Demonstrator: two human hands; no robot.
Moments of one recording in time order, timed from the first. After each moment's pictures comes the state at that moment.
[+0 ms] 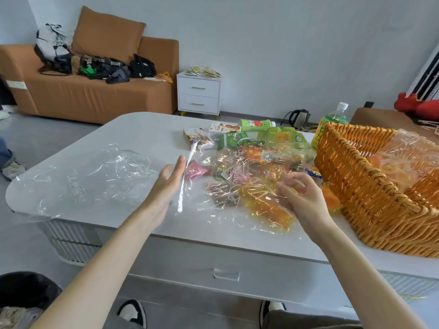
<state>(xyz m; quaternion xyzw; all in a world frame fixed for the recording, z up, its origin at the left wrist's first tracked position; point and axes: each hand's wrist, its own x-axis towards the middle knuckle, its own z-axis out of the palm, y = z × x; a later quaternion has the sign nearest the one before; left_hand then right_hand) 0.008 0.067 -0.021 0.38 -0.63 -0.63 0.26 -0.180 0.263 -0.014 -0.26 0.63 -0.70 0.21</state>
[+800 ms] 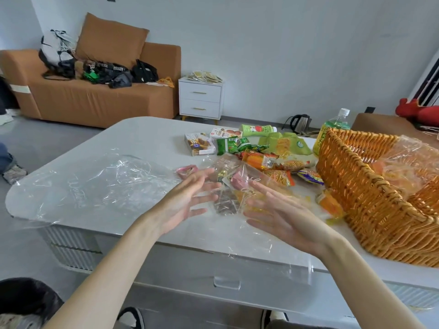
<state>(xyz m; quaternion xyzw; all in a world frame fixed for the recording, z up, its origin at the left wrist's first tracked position) 0.000 0.082 -0.012 0.23 -0.63 -0.72 0.18 -0.173 0.259 -0.011 -0.27 0.47 -0.64 0.55</state>
